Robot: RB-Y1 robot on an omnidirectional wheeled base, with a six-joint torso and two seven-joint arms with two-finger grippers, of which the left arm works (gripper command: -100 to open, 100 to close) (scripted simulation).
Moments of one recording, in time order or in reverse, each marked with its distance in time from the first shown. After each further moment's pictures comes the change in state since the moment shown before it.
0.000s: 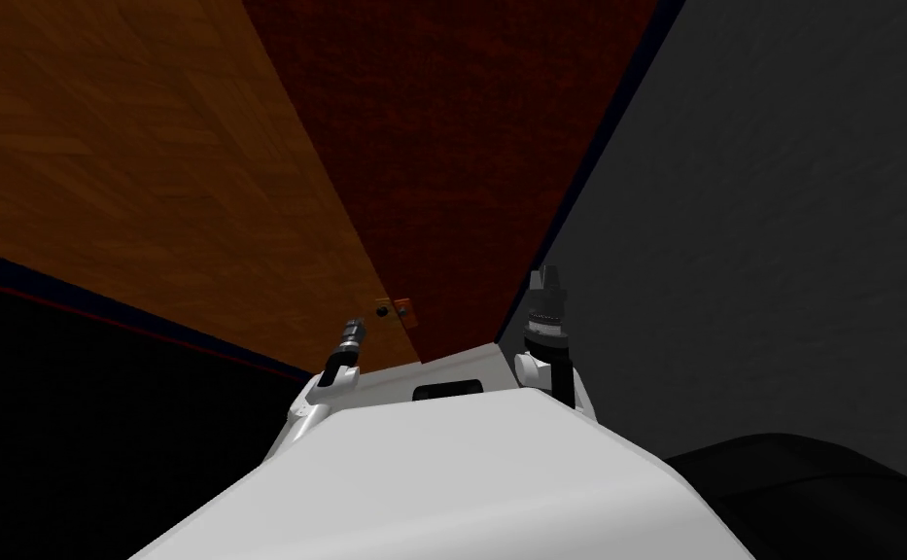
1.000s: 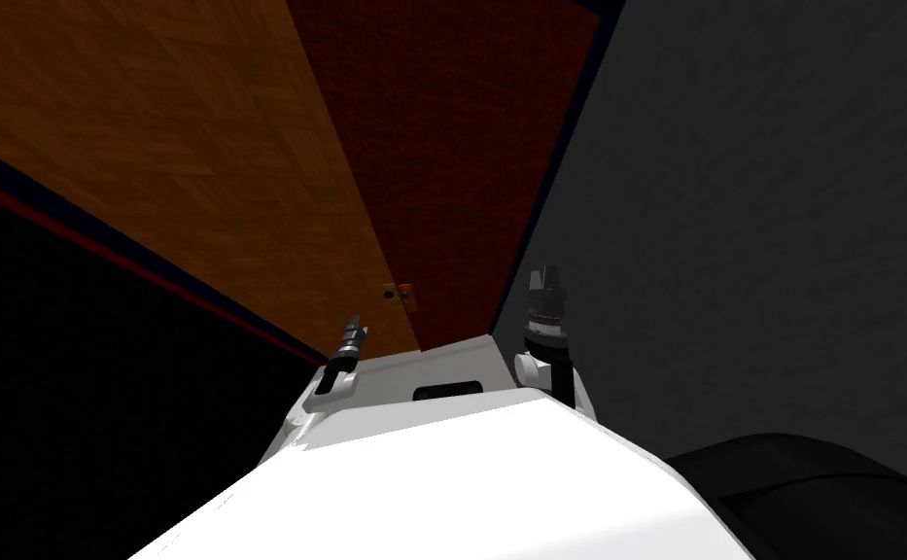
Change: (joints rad) arm 0.048 0.000 -0.018 -0.024 0.000 -0.023 0.013
